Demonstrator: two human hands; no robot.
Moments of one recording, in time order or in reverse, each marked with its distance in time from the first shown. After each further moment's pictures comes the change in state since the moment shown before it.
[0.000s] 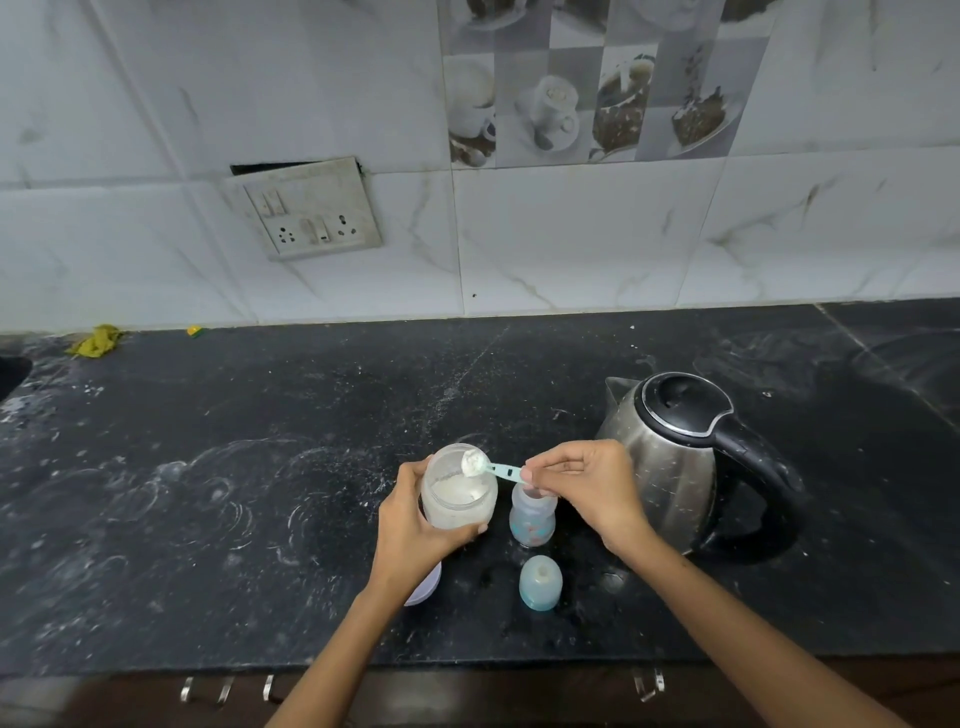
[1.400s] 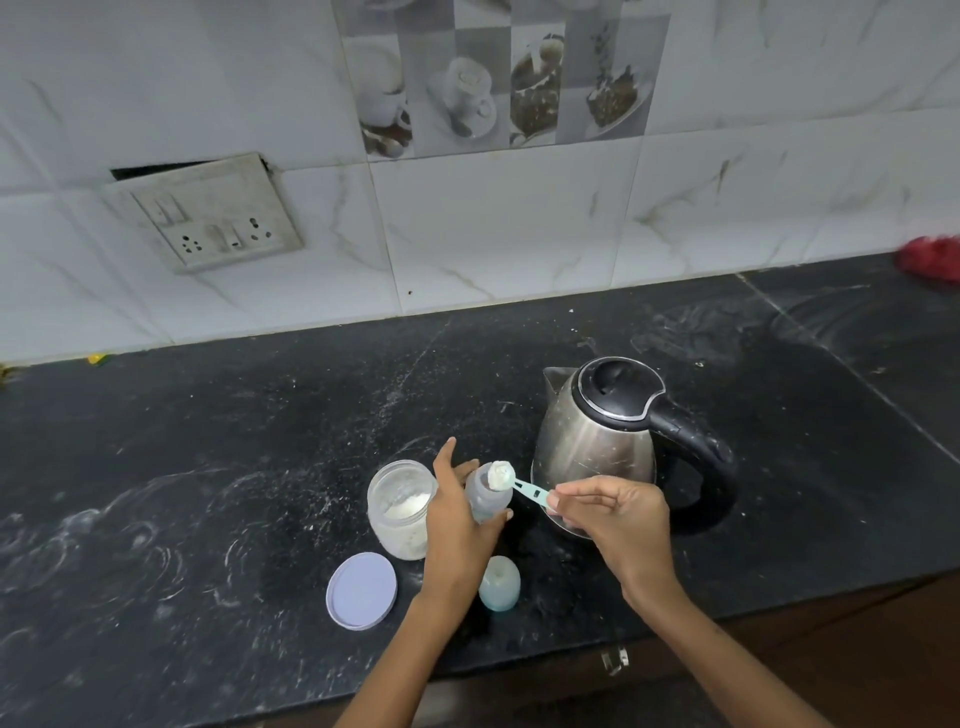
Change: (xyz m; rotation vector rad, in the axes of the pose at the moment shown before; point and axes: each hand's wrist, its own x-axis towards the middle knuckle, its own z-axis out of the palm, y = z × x) left_hand -0.001 0.049 0.085 -0.074 -0.114 -0.080; right_hand -0.046 0.029 -0.042 0.126 0.348 0.052
